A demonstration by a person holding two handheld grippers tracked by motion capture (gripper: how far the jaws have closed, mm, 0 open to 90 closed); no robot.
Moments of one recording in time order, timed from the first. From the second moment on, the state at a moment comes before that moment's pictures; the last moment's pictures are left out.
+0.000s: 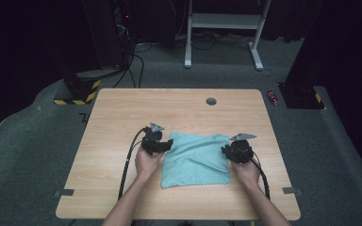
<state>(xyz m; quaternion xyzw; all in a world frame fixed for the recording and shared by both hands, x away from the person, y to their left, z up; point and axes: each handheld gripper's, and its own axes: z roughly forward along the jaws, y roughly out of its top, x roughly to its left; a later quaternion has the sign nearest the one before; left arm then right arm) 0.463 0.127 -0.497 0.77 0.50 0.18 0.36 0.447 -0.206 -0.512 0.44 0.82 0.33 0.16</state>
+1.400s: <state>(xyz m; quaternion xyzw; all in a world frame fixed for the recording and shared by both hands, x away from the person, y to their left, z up) 0.514 0.113 -0.503 0.77 0.51 0.19 0.32 0.459 -0.204 -0.507 0.43 0.83 0.32 0.17</state>
